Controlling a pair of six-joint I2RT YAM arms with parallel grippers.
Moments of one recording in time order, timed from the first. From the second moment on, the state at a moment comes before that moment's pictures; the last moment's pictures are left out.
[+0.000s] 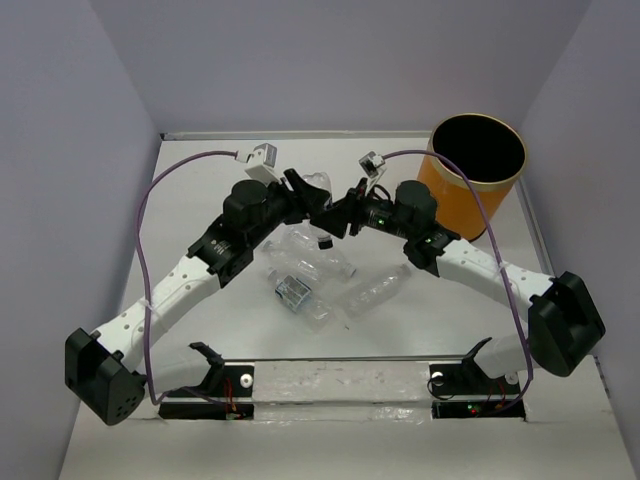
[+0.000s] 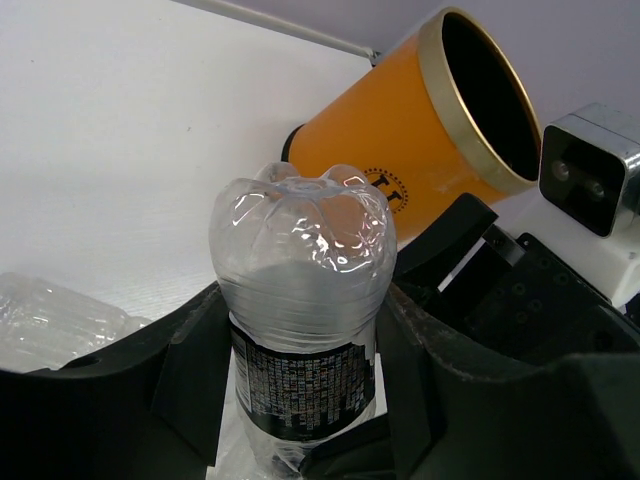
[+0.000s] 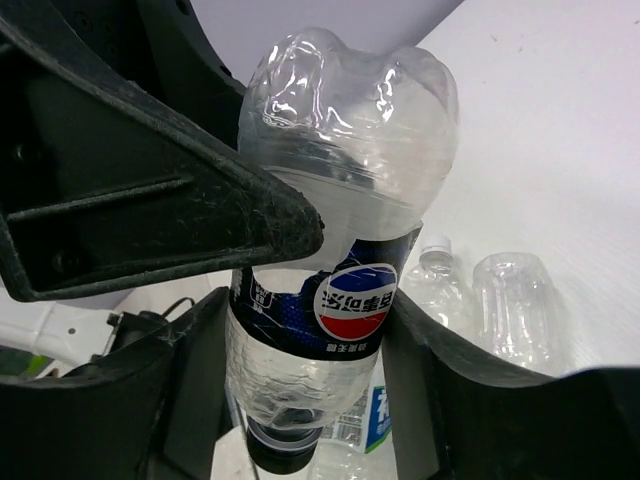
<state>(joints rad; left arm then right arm) -0.65 1.13 0.99 -0.04 -0.05 -0.73 0.67 1.40 0.94 0.46 -0.47 0.55</state>
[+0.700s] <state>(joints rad) -0.65 0.99 0.92 -0.27 -0.28 -0.73 0.45 1.18 1.10 0.19 -0.04 0.26</state>
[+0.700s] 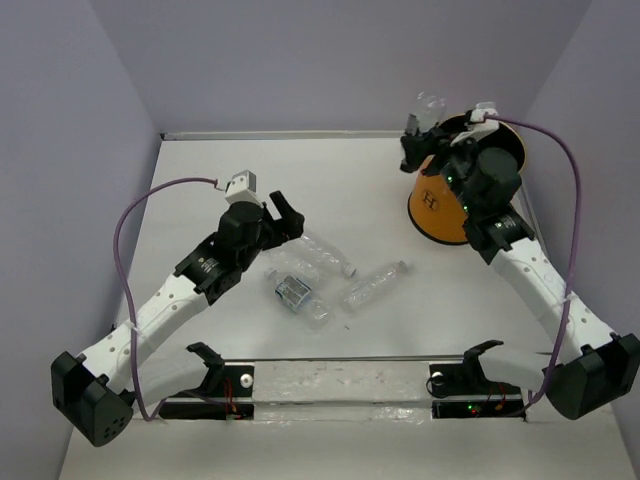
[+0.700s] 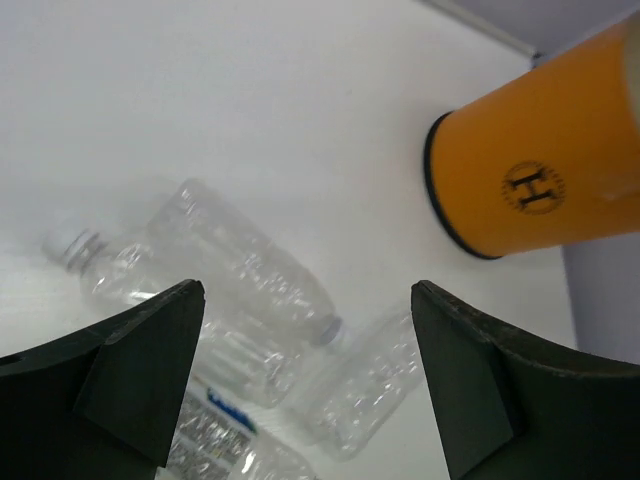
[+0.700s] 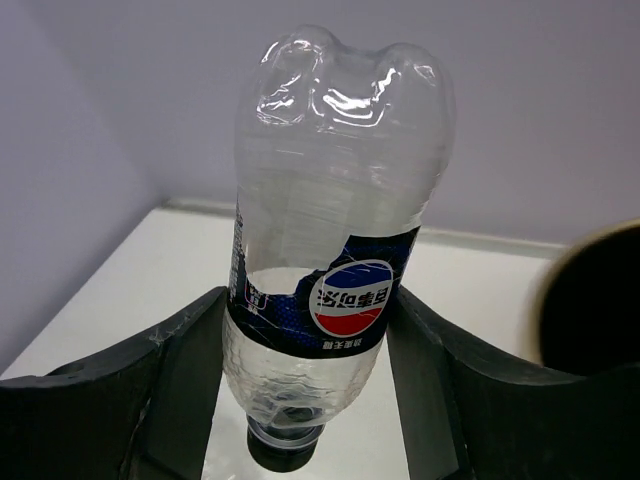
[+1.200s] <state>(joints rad) -0.65 0.88 0.70 -0.57 -0.28 -0.82 0.00 1.36 1.23 0.01 0.27 0.15</state>
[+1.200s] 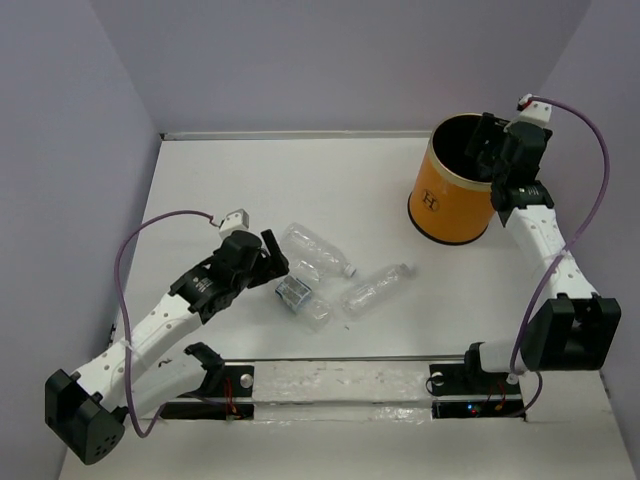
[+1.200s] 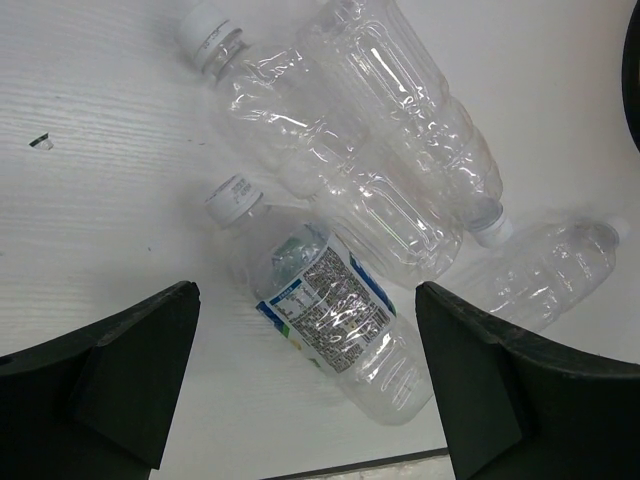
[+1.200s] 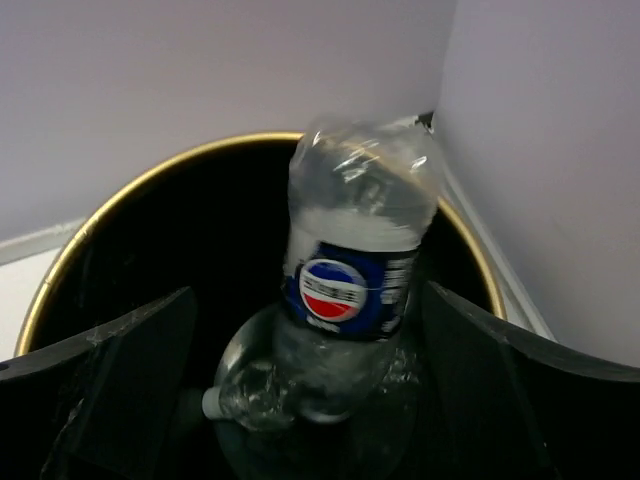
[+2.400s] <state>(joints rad) -0.58 0.55 0.79 -0.22 -0.66 -0.36 1.11 1.68 1.18 -0.15 0.06 0.27</state>
